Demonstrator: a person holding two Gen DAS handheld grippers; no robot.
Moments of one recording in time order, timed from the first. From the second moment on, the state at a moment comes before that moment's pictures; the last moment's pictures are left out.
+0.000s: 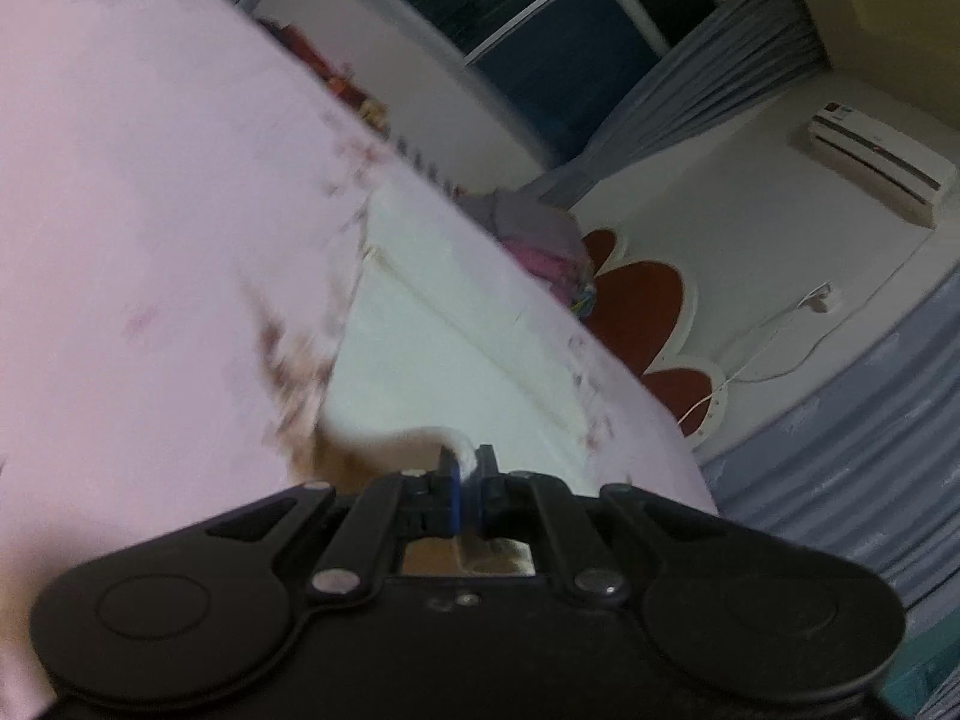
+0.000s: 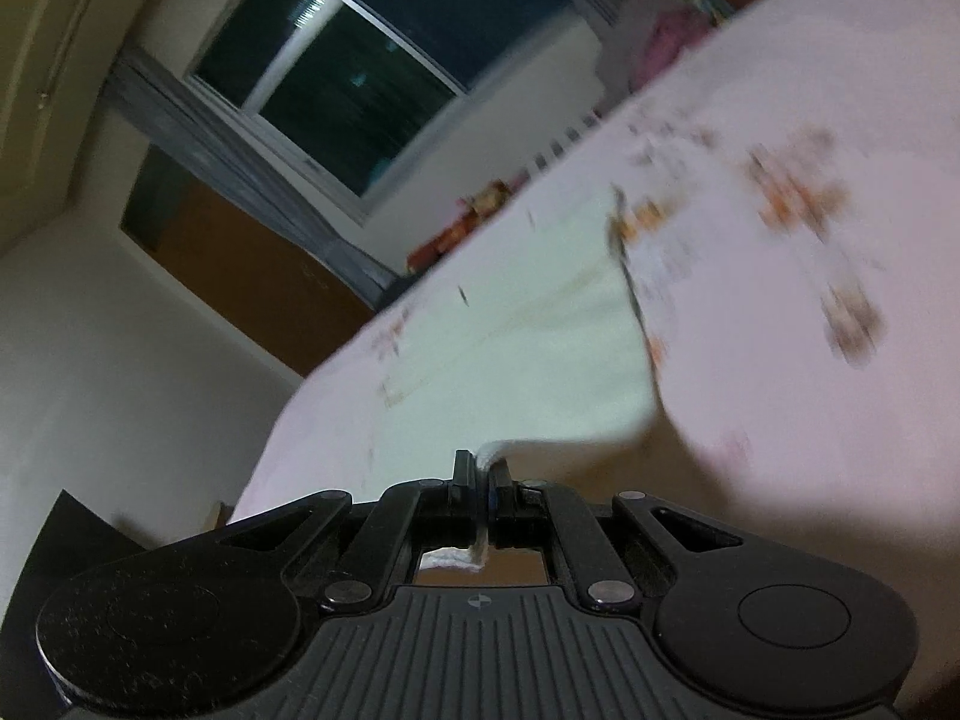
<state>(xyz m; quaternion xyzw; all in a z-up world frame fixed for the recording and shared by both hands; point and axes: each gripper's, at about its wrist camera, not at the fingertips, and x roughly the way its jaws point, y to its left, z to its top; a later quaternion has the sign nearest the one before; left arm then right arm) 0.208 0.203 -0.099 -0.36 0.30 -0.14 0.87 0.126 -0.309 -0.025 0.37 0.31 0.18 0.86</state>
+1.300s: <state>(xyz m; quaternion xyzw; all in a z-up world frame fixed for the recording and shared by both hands) 0.587 0.168 -0.131 -0.18 0.35 -0.14 0.91 0.516 -0.315 -0.102 0.34 0.33 0.07 0.88</state>
